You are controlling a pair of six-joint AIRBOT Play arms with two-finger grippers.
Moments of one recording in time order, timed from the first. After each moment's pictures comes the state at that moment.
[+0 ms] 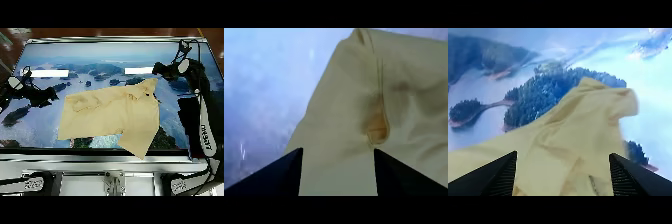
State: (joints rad) left arm 0.13 -1.43 1.23 1.25 -1.08 -1.74; right arm 0.01 -1.67 1.60 -1.30 0.84 1.71
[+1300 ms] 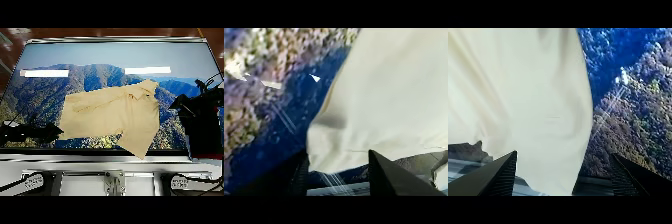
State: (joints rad) left arm 0.42 -1.28 0.54 0.85 -1.05 -1.25; right arm -0.39 -1.50 1.29 -1.08 1.51 1.44
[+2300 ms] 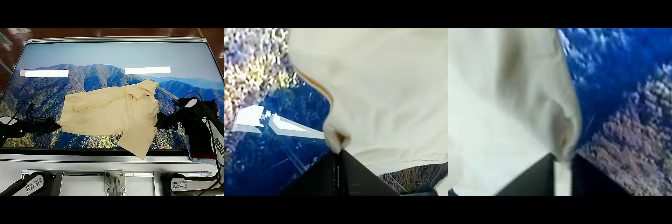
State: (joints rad) left arm 0.33 -1.10 0.57 0.81 -1.01 -1.24; right arm -0.22 -1.55 0.92 -1.09 1.15 1.46
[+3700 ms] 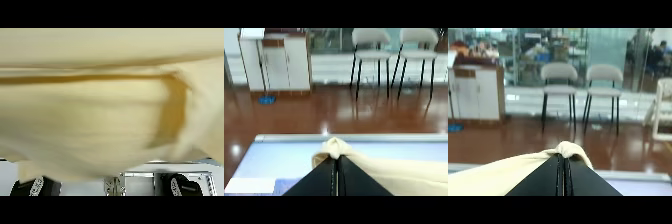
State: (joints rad) left arm 0.33 -0.59 1.94 1.25 -1.36 -1.46; right arm -0.22 -0.57 1.85 -1.30 1.16 1.45
